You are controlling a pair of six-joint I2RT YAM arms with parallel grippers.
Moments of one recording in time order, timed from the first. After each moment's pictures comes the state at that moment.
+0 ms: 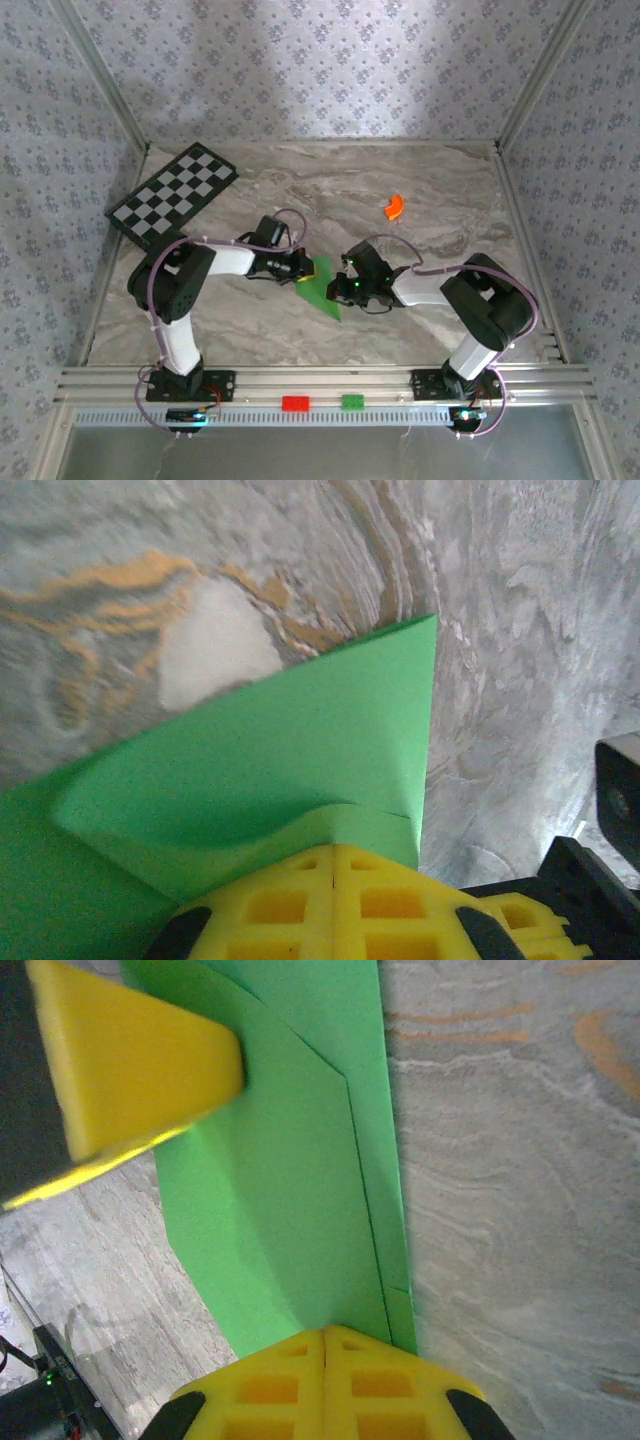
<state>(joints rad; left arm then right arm) -0.53 1.85 0.85 0.03 0.64 -0.79 0.74 1.65 0.62 0.12 -0.40 0.91</state>
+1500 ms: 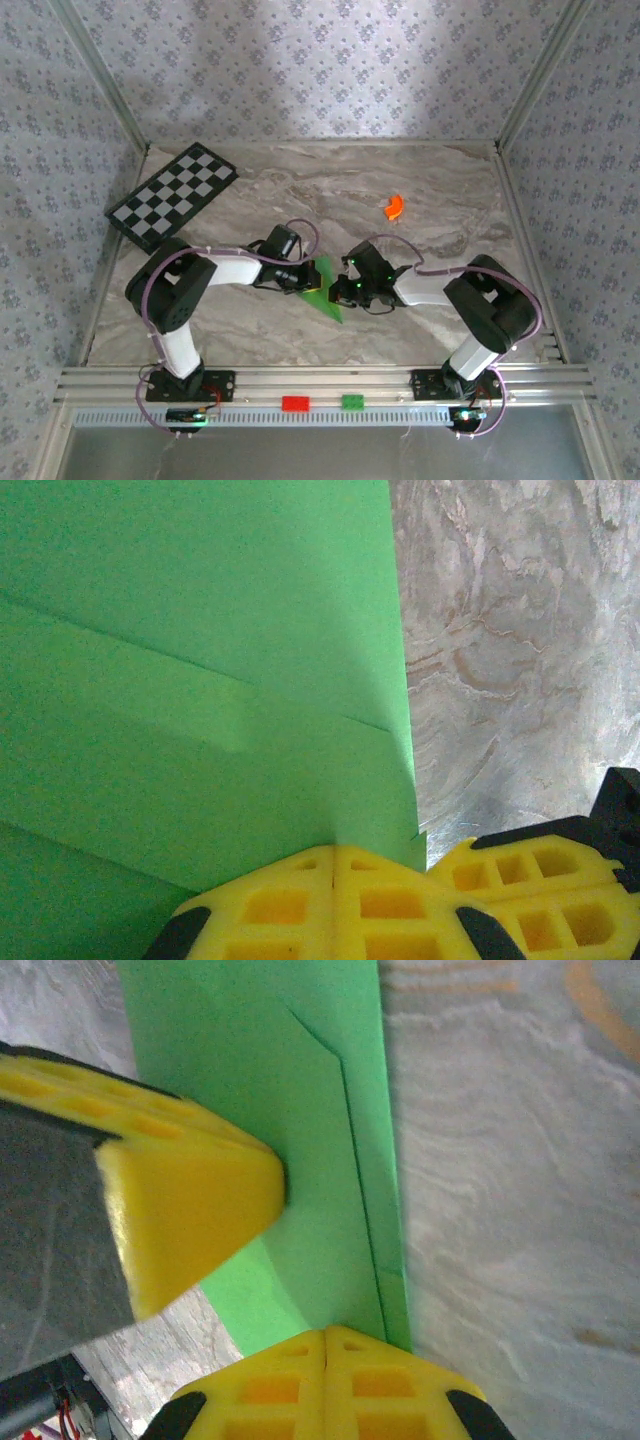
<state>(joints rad) -0.67 1.78 0.81 -0.02 0.54 -0.76 0.73 1.61 0.63 0.06 -0.43 0.87</state>
